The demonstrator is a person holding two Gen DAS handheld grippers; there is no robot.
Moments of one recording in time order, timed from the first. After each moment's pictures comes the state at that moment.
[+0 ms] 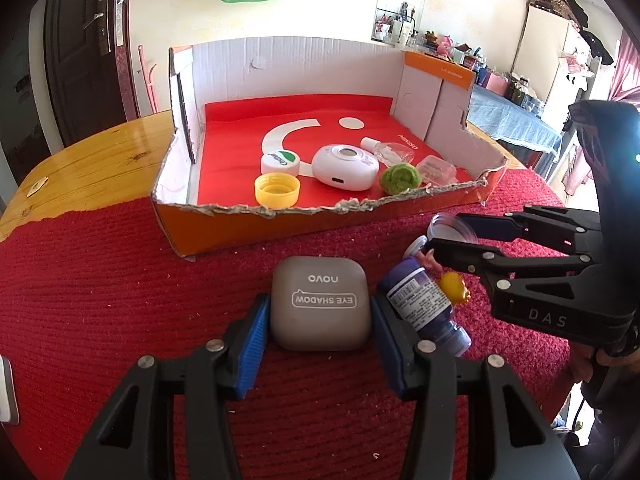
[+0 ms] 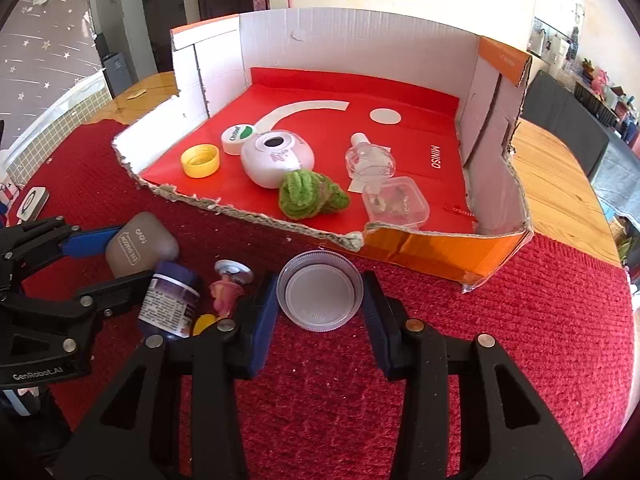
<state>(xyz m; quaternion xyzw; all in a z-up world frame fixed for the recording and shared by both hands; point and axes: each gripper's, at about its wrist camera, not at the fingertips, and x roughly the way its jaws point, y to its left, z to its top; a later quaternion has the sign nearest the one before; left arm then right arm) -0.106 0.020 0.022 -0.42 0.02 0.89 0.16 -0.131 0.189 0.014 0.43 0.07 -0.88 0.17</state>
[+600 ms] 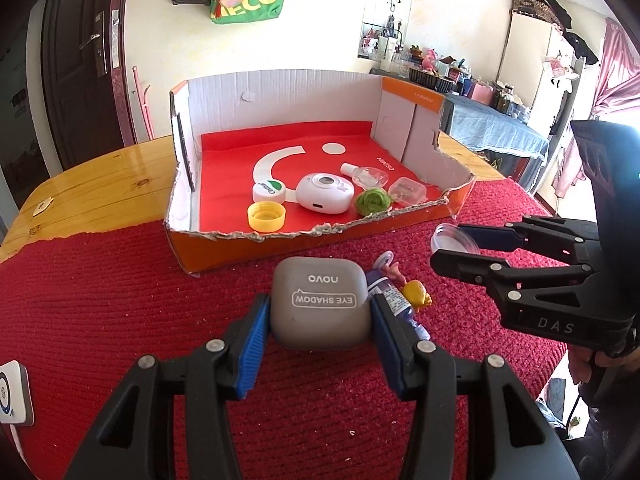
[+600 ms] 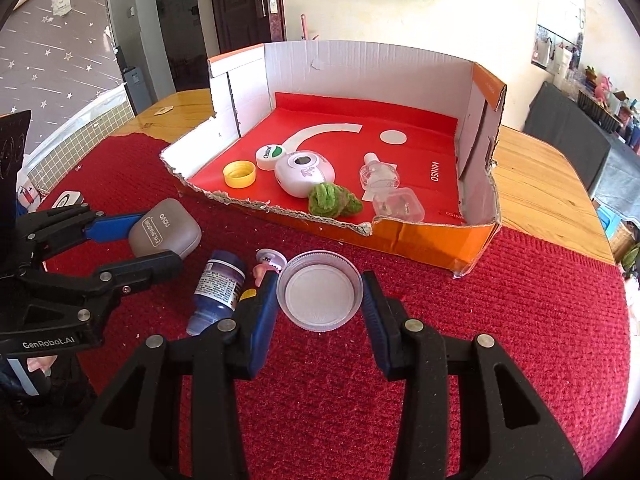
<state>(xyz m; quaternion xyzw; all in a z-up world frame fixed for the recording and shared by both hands) -0.086 0.021 0.048 -0.39 0.02 0.90 0.18 -0.102 0.197 0.038 0.40 0.06 -0.89 0.19</state>
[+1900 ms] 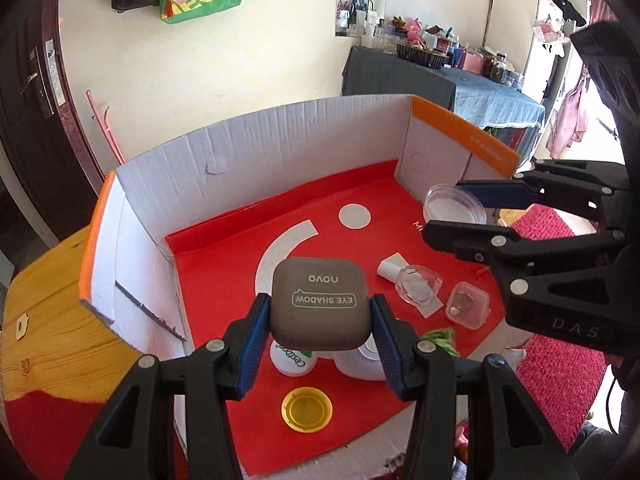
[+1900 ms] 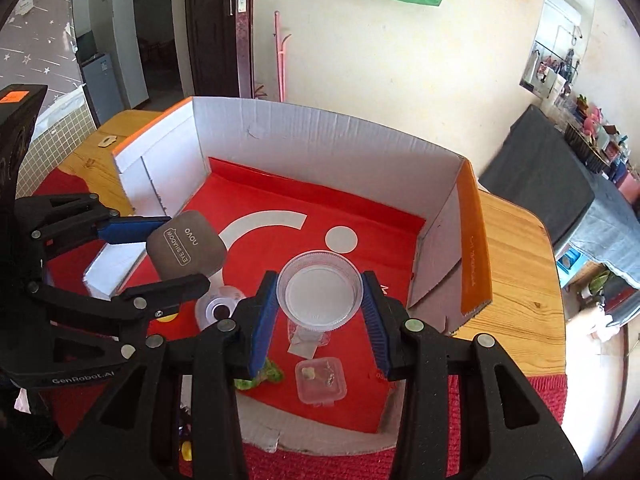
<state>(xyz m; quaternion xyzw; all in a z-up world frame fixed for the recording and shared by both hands) -0.246 0.047 0.078 -0.42 0.09 0.88 0.21 -0.232 0.182 0.095 0.42 0.11 -0.89 0.13</state>
